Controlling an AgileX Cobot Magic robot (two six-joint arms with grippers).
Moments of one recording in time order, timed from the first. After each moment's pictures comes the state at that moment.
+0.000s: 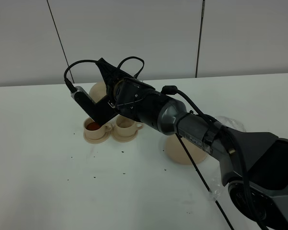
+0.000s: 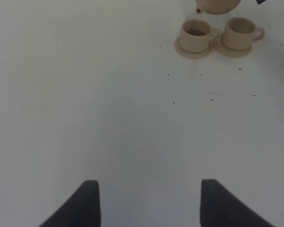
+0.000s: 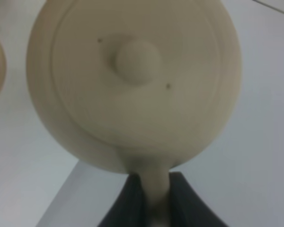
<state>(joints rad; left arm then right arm) 0.04 -0.01 -0.51 -0.02 1.04 0.05 0.78 2.50 -2.24 -0.77 0.54 -1.13</state>
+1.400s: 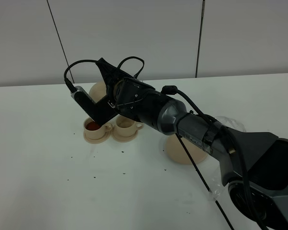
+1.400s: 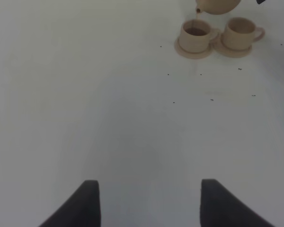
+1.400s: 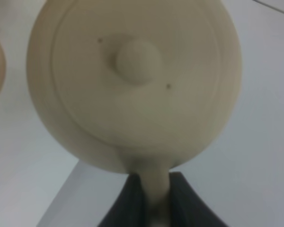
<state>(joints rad) 0.04 -0.01 -0.51 -0.02 1.04 0.05 0.78 2.50 -2.24 -0.77 0.54 -1.13</state>
